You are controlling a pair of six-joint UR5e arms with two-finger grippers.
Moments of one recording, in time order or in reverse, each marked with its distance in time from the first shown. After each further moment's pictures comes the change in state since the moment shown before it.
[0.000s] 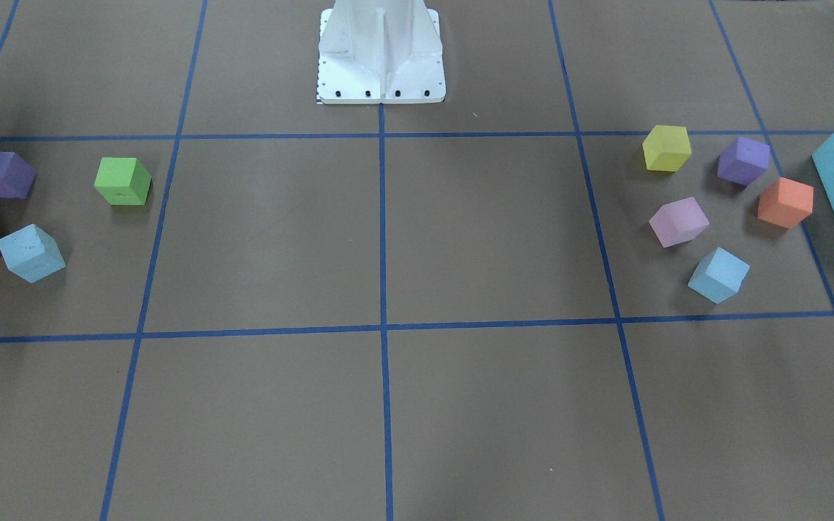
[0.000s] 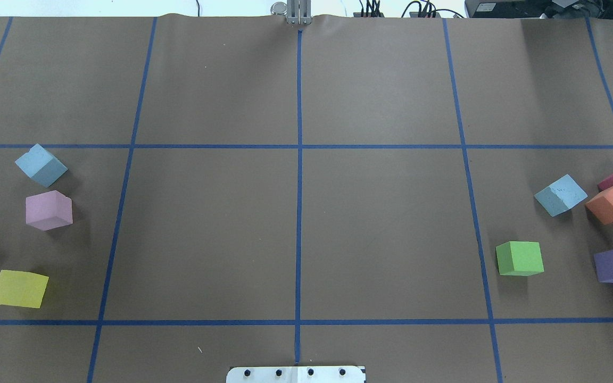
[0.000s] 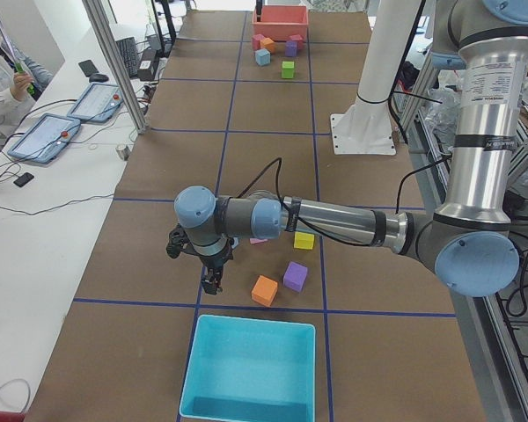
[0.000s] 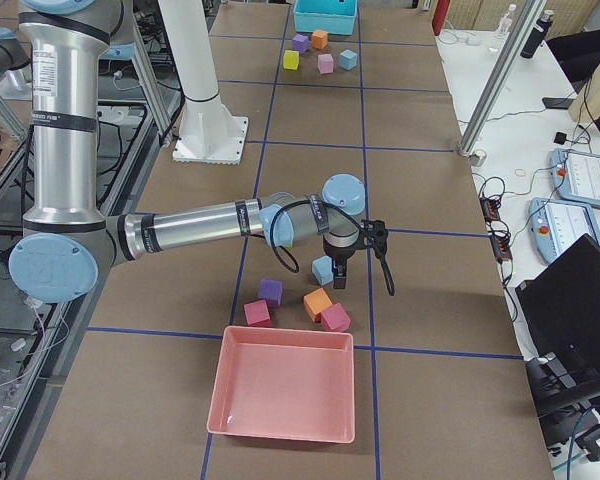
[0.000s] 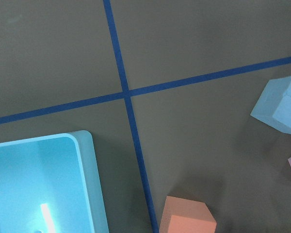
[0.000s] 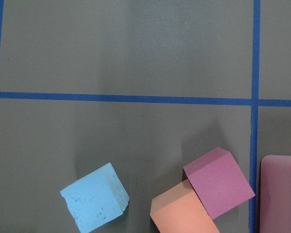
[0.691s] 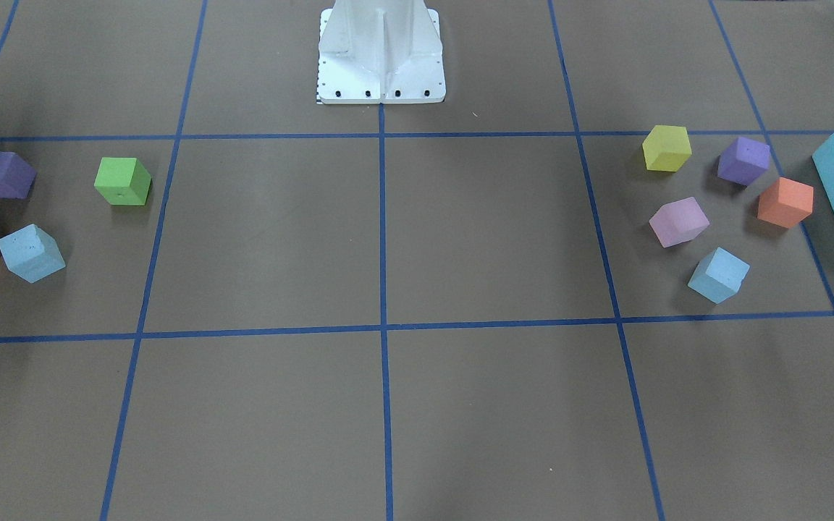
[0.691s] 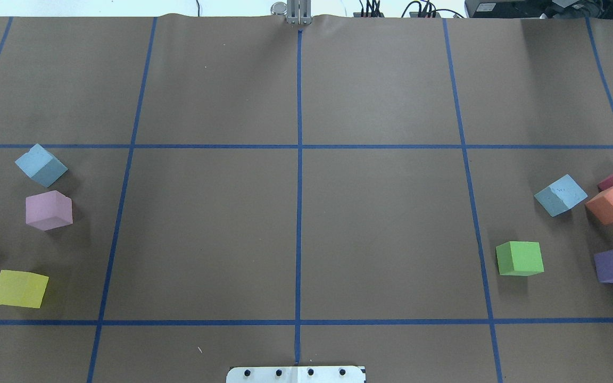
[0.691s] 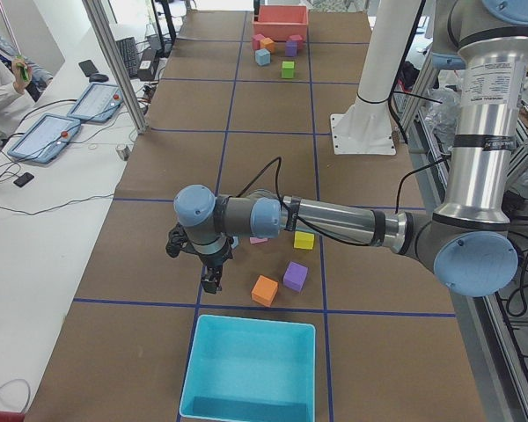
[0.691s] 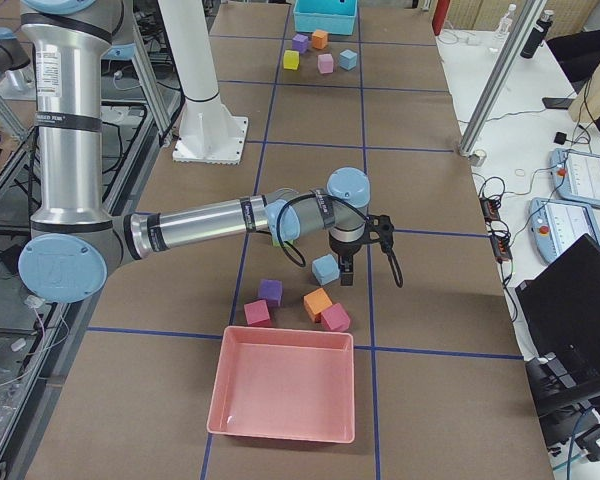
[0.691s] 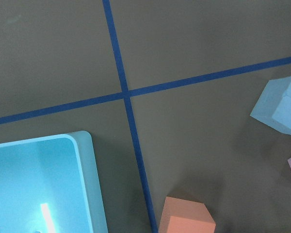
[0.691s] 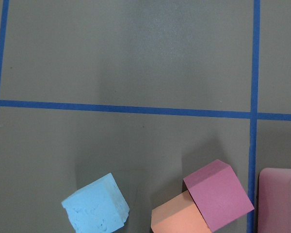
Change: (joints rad) left arm 0.007 -0.011 -0.007 -0.002 0.000 -0.041; right arm -0.008 0.033 -0.003 0.000 -0.040 0.001
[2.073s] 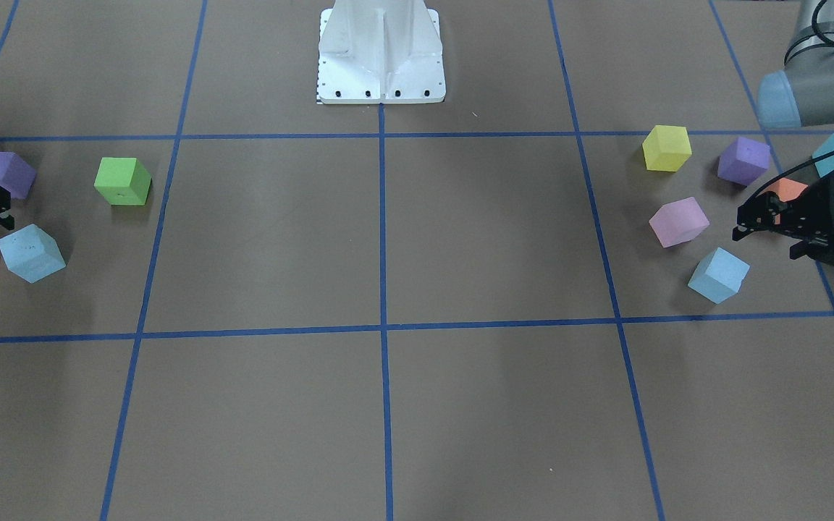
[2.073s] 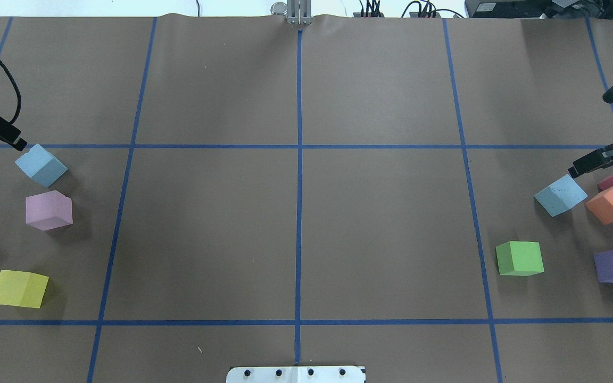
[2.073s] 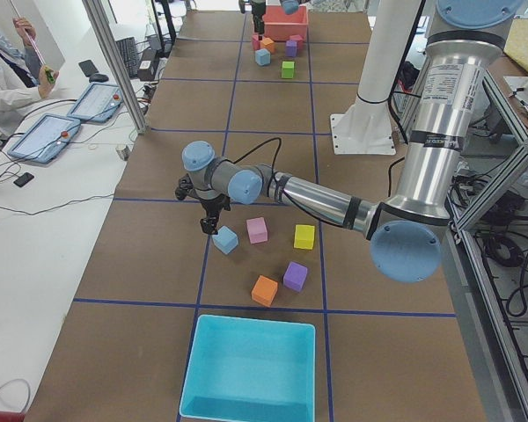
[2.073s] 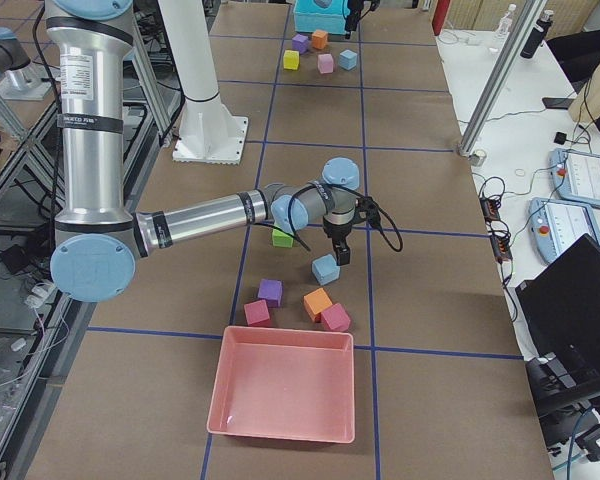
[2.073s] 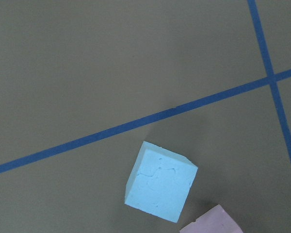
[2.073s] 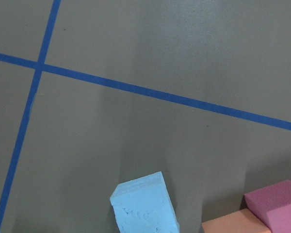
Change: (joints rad) left arm 0.326 -0.134 0.012 -0.224 0.014 -0.291; right arm -0.247 0.005 0.010 0.129 -0.099 0.004
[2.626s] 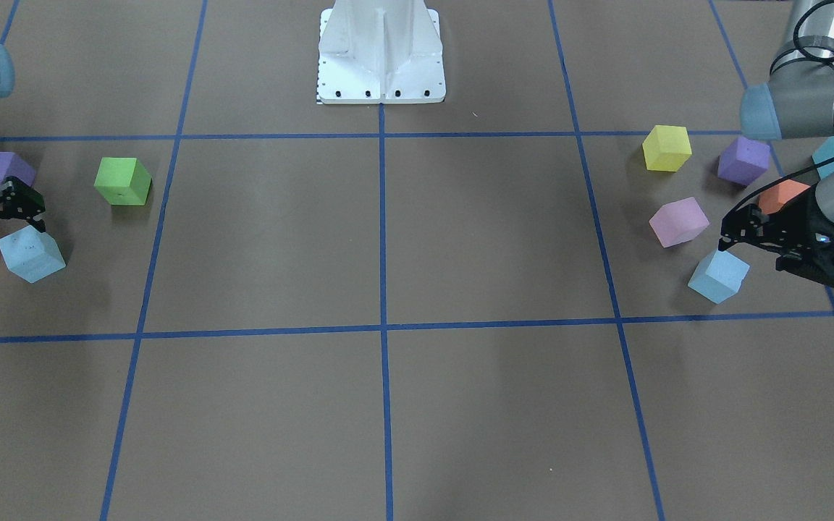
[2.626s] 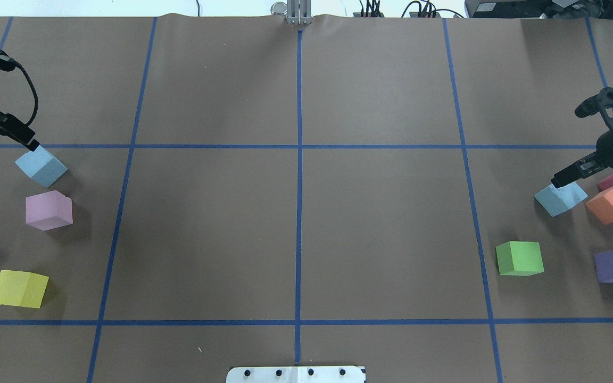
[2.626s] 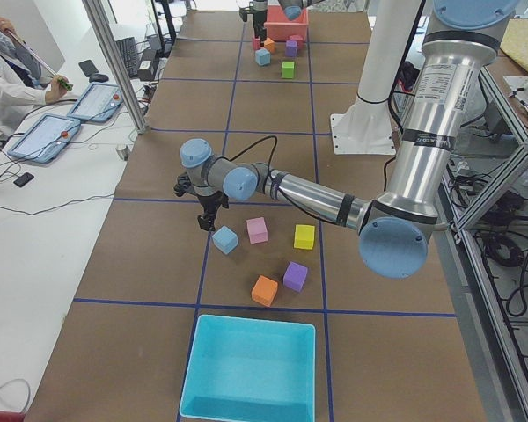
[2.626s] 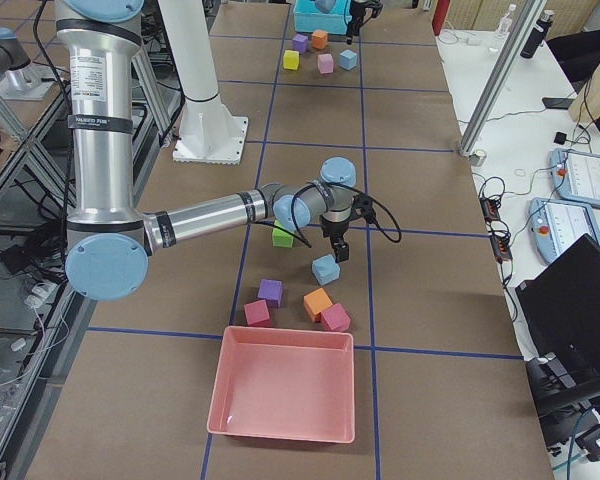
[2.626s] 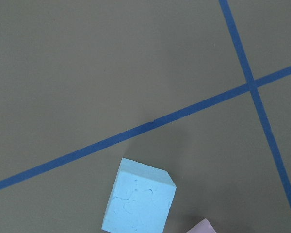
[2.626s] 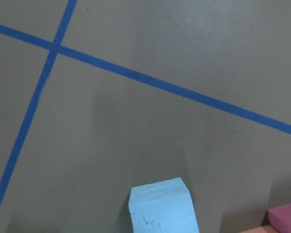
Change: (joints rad) left arm 0.031 -0.027 0.038 -0.006 0.036 0.004; right arm -0.059 0.014 -0.033 0.029 -0.026 -0.052
